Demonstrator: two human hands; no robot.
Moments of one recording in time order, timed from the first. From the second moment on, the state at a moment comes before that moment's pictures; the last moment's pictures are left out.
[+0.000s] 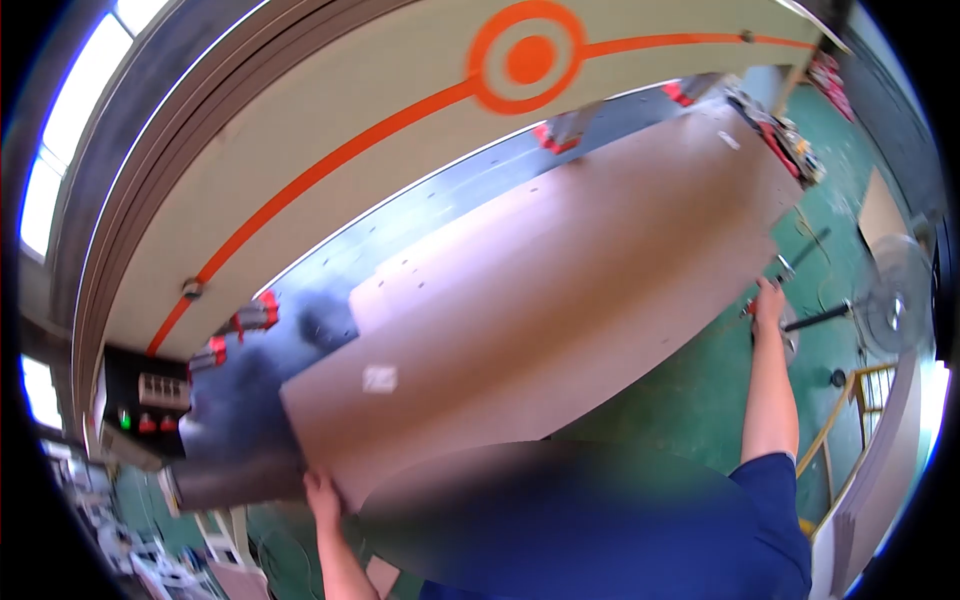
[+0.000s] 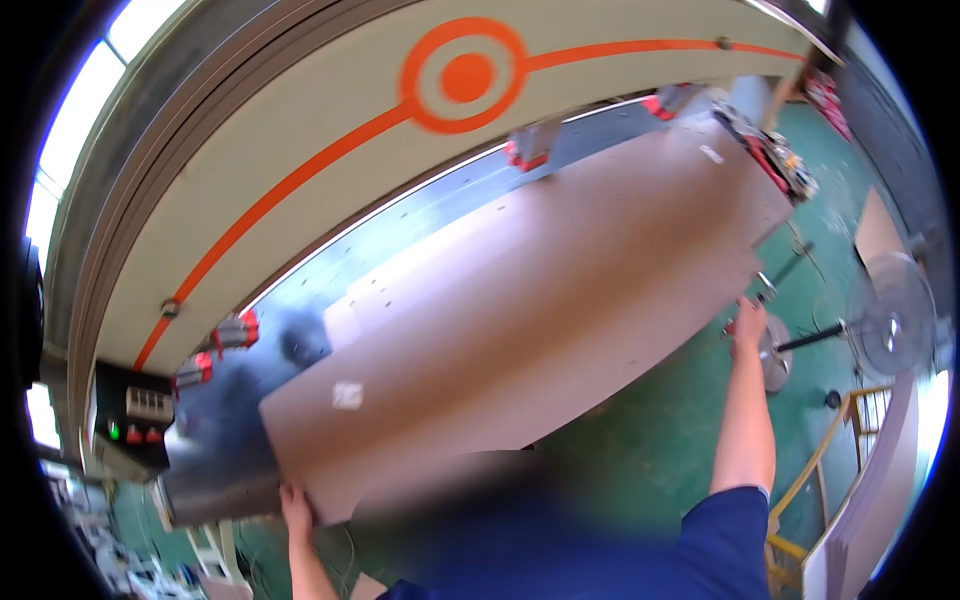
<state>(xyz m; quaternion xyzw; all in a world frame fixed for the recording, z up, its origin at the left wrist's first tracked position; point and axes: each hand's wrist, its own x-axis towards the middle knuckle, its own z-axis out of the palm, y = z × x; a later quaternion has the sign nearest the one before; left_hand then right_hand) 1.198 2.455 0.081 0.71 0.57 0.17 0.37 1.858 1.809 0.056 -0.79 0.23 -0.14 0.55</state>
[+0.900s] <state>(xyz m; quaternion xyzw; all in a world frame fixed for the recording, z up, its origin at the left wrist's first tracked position) 1.424 2.371 0.084 0.77 0.47 0.13 0.41 1.770 1.934 0.083 -0.88 0.11 0.02 0.47</state>
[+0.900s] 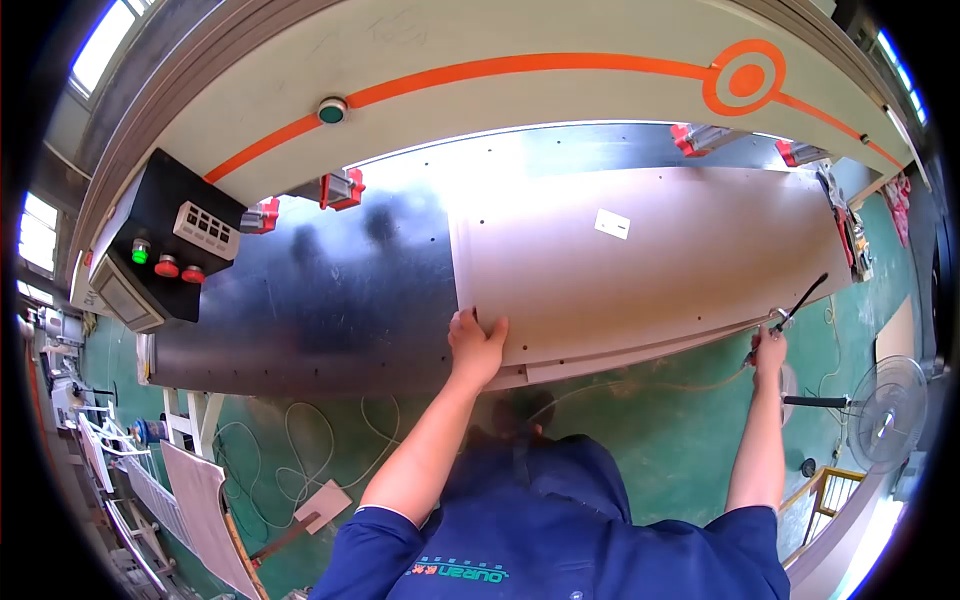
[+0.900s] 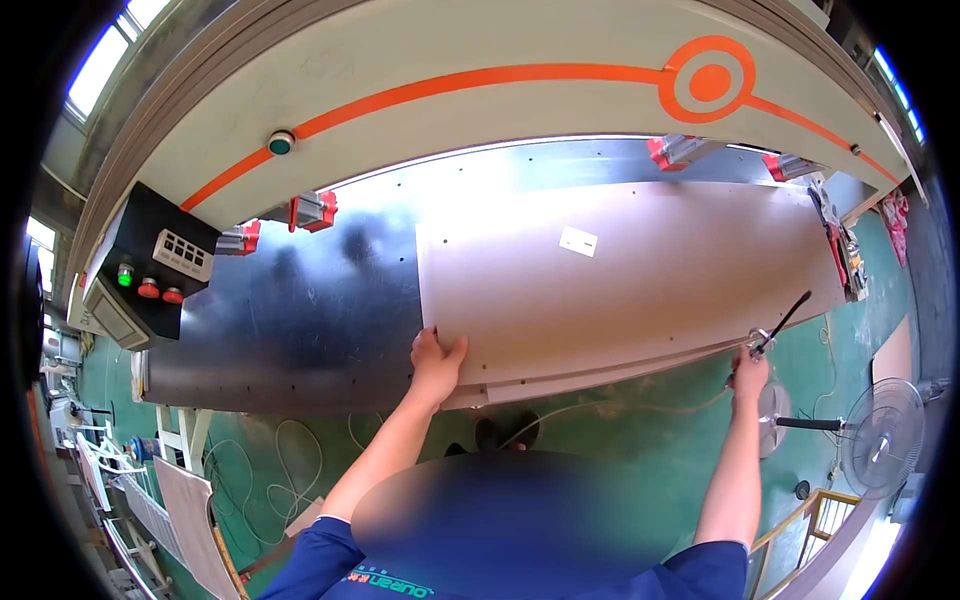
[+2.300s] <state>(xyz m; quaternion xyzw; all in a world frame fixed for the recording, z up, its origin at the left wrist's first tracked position) 1.118 2.333 -0.085 -0.13 0.53 0.45 0.71 1.425 2.087 0.045 -0.77 -0.21 0.51 0.33</state>
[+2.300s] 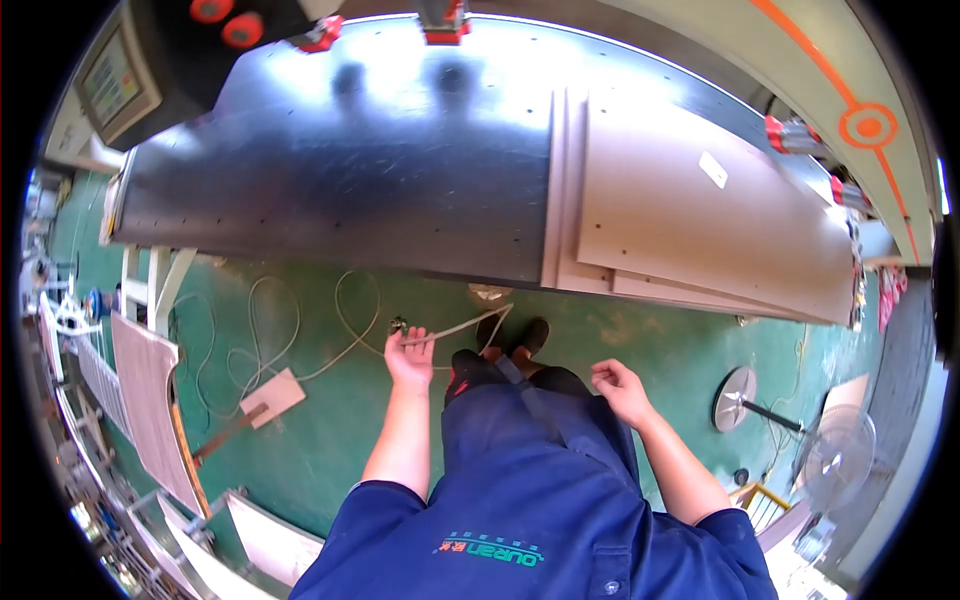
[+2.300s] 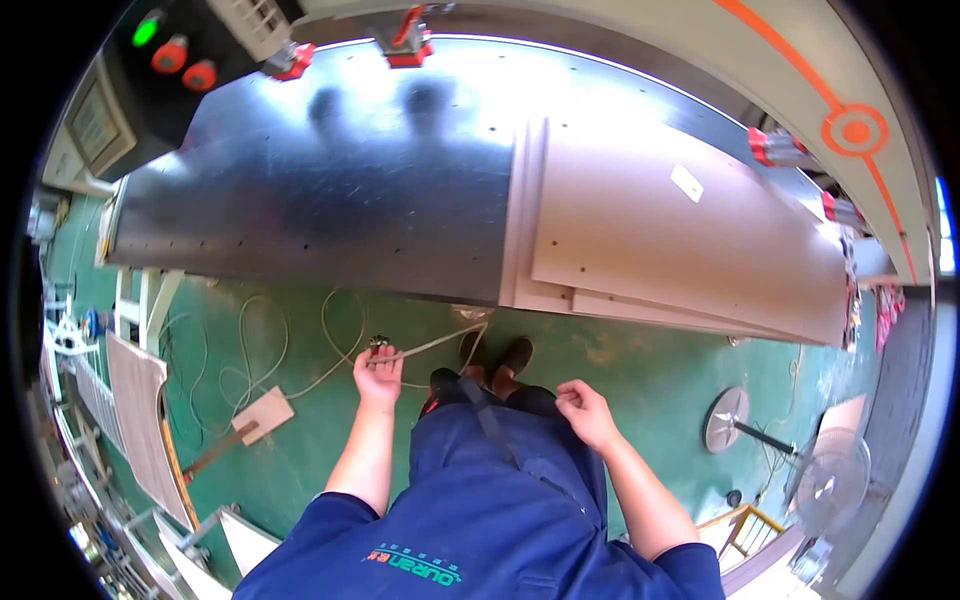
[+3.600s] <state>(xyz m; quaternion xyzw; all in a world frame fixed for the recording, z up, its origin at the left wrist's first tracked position) 1.382 2.435 0.011 0.64 0.58 0.23 0.44 2.255 1.656 0.080 -0.98 0.09 0.01 0.15</state>
